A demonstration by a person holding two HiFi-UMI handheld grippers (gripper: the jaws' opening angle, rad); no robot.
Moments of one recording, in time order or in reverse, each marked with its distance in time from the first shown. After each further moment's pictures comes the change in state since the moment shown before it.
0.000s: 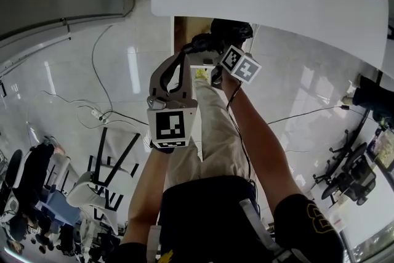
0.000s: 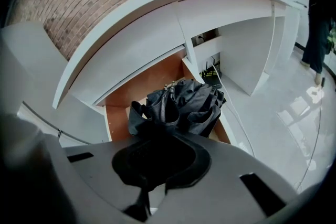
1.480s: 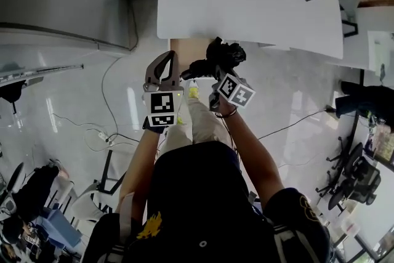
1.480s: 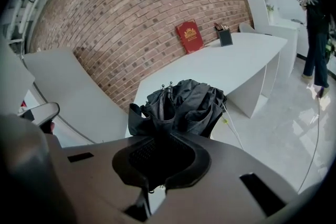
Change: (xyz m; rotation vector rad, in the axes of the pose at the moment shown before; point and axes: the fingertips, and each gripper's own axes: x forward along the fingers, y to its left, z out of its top) left arm -0.097 -0.020 0.182 0.129 -0.132 -0.029; right arm -0.259 0.081 0.093 -0.027 -0.169 0.099
